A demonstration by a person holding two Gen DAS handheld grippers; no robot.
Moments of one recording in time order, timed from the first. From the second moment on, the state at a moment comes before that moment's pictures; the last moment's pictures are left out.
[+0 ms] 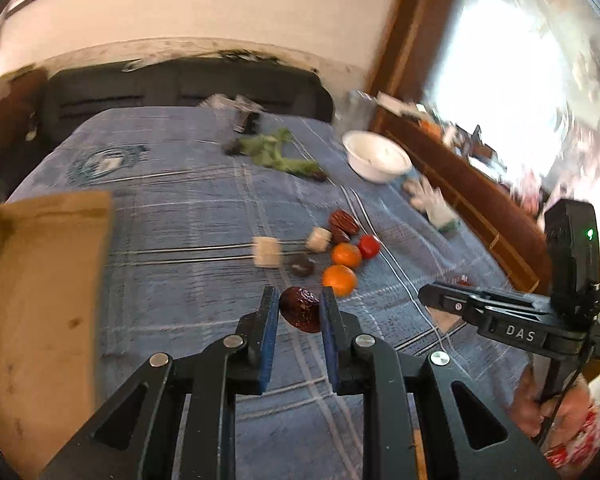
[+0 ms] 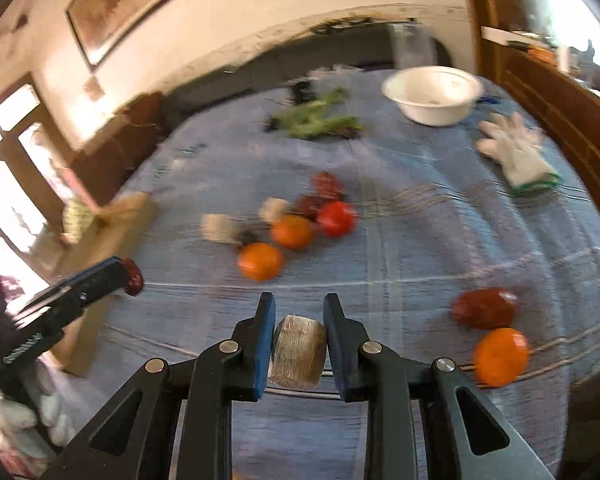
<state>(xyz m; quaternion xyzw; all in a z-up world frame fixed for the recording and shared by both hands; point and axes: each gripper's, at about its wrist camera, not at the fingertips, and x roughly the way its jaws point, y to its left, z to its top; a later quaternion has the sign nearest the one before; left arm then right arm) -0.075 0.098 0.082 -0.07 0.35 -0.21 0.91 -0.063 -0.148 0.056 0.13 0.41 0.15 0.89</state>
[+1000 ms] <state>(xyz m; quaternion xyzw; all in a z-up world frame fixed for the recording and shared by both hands) -0.112 0.342 0.031 -0.14 0.41 0.09 0.90 -0.044 0.191 0.032 -0.04 0.46 0.39 0.80</state>
